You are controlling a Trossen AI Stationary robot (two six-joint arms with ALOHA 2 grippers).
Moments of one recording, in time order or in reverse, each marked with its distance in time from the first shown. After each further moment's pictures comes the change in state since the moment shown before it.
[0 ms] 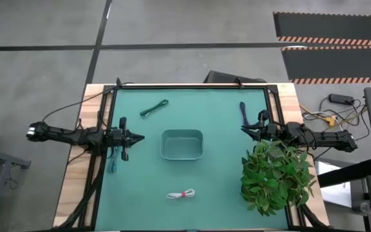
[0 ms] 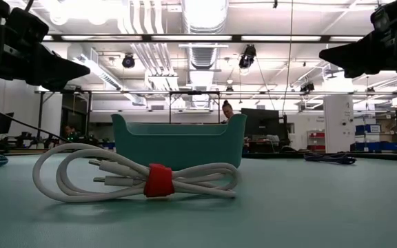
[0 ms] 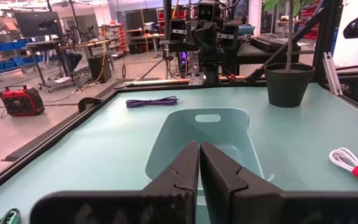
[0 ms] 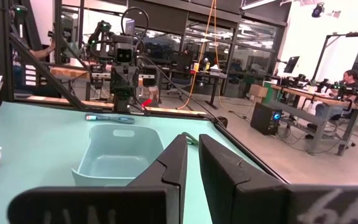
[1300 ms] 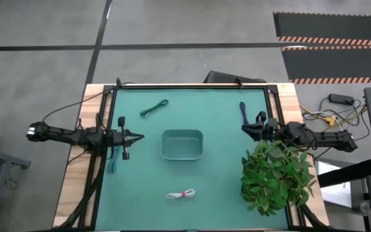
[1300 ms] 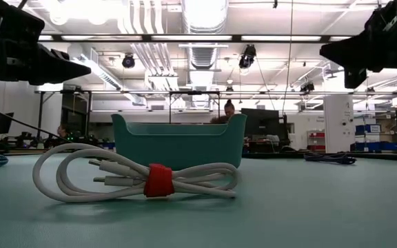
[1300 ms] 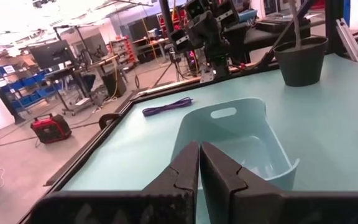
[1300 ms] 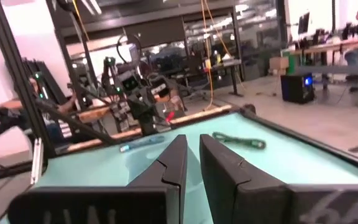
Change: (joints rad) left arm 0.001 -0.002 0.000 0.005 -0.026 0.212; right arm 0.000 0.000 0.000 0.038 -0.008 0.367
